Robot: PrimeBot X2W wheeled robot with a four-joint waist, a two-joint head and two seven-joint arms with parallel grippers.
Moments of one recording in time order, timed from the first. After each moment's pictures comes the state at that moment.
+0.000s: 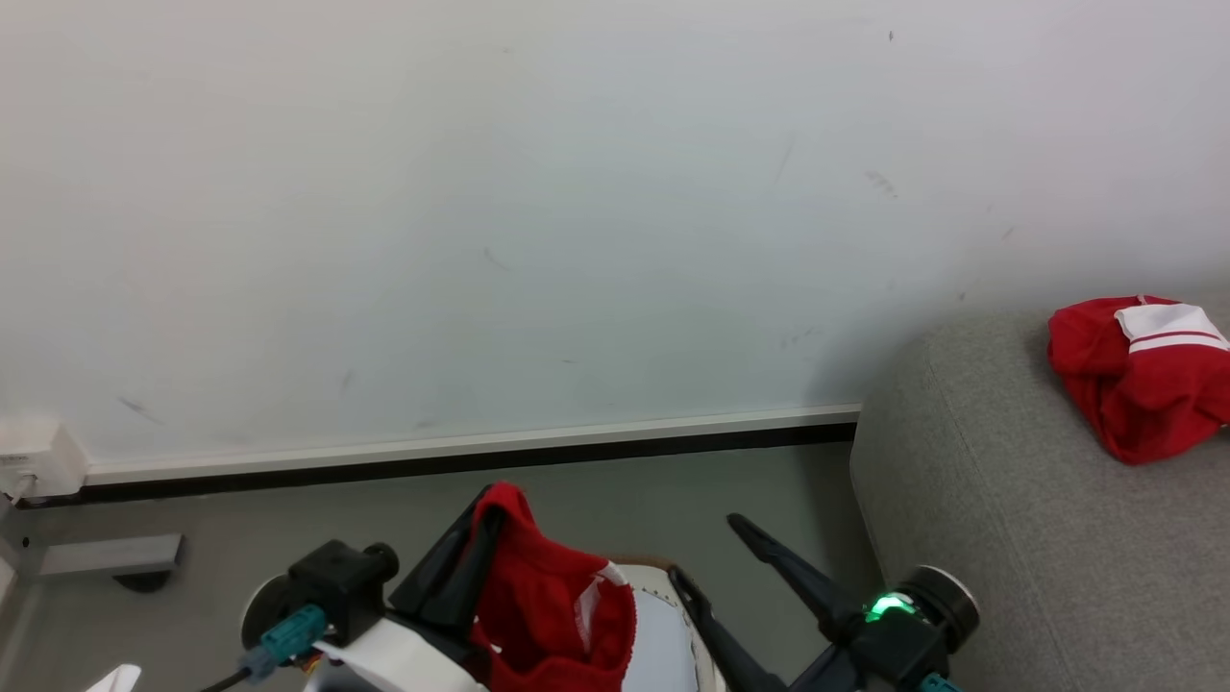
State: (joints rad) left arm -0.22 0.45 -0.62 -0.01 -0.58 0.16 -0.20; right arm -0.22 -0.13 0.63 0.19 0.30 0.13 -0.26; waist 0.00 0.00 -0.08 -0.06
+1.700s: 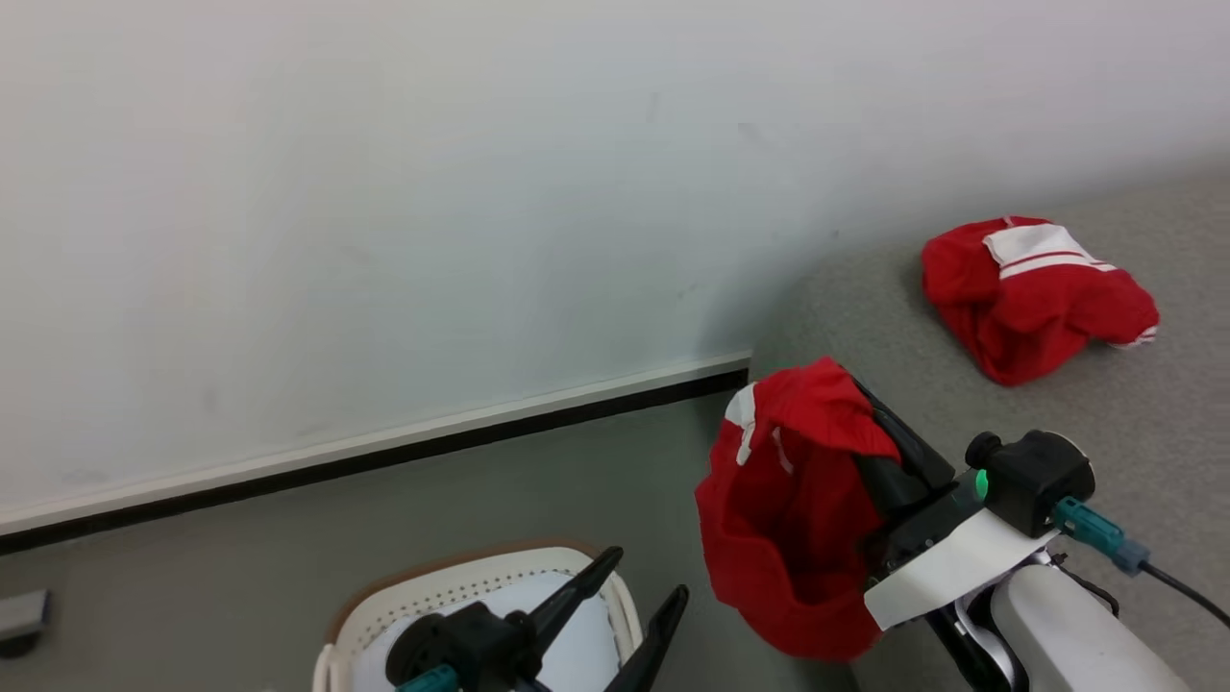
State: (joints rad) left arm -0.24 0.34 -0.81 0.04 -0.56 0.02 -0.24; right arm -0.47 -0.23 0.58 0.31 0.54 0.13 -0.26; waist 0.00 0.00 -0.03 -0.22
